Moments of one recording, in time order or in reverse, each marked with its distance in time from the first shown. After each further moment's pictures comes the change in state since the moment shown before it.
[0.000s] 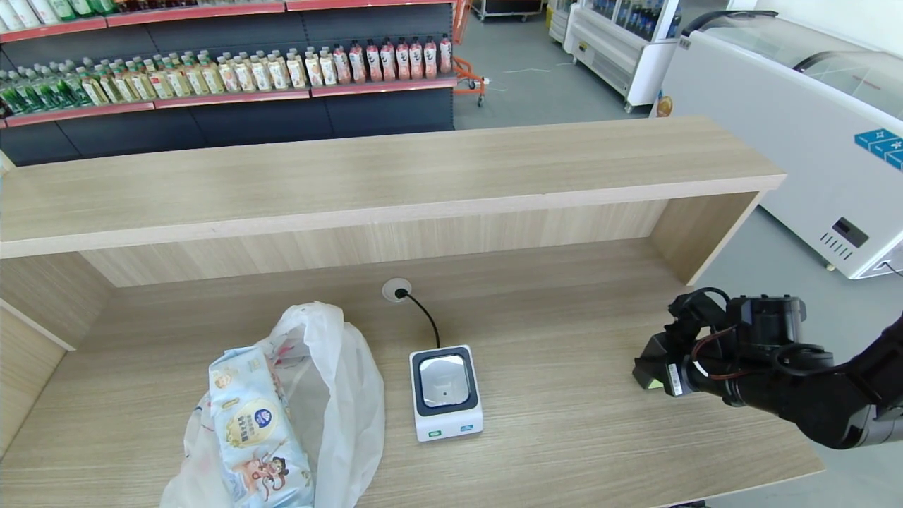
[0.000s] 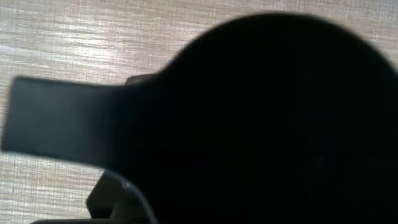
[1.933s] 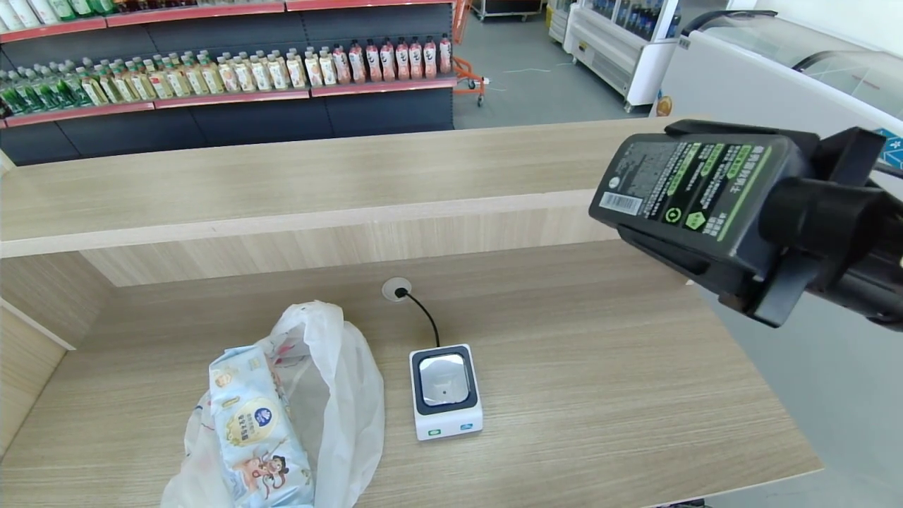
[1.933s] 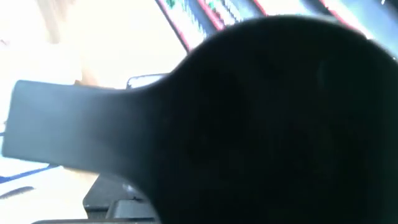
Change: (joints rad) left arm 0.000 0.000 0.000 0.000 0.000 0.000; right arm 0.439 -0.657 -0.114 -0.090 0.476 -0.851
